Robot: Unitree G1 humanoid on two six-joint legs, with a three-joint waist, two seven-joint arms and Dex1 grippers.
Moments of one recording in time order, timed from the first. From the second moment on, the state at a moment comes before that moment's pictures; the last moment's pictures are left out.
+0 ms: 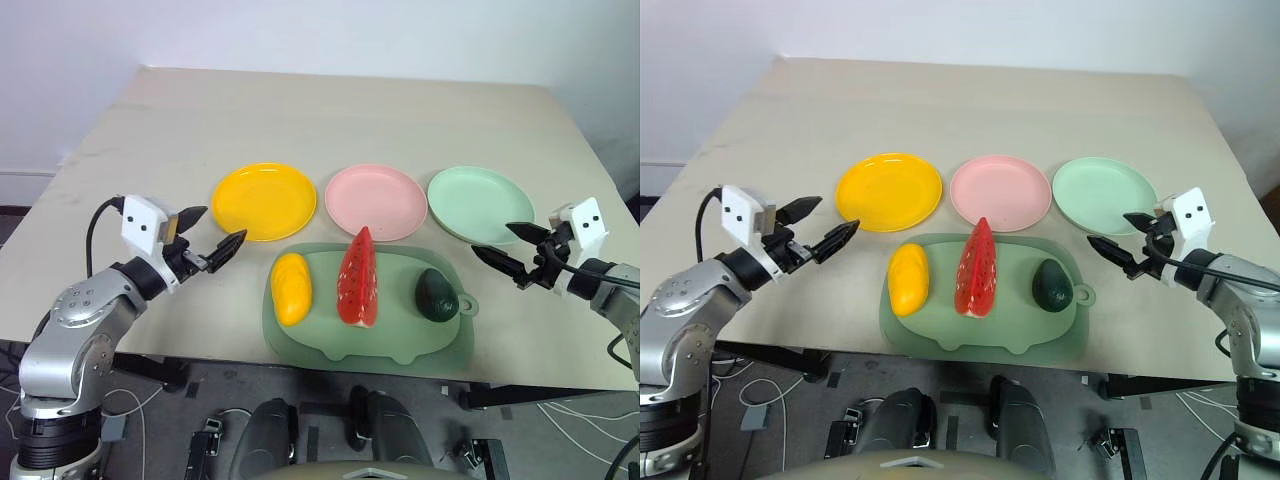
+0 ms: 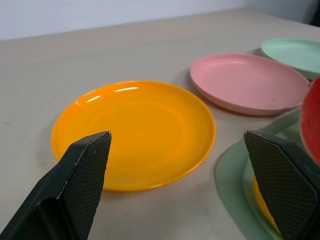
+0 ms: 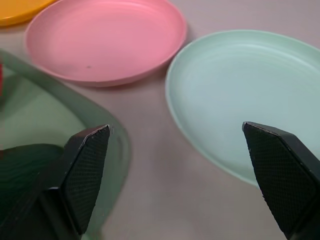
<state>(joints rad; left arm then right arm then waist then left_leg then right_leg) -0.12 0.59 0.30 -0.44 -0.55 0.58 -0.57 -0.12 -0.80 -0.37 -0.16 0.50 0.62 0.75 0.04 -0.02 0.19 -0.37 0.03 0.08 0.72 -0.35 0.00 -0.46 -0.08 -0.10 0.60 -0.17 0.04</state>
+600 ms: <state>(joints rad) -0.15 0.60 0.33 -0.37 -0.62 0.60 -0.60 -0.01 -0.75 -0.41 -0.35 0.53 0.69 0.62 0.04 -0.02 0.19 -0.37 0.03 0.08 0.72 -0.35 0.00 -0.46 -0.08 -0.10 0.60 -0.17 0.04</state>
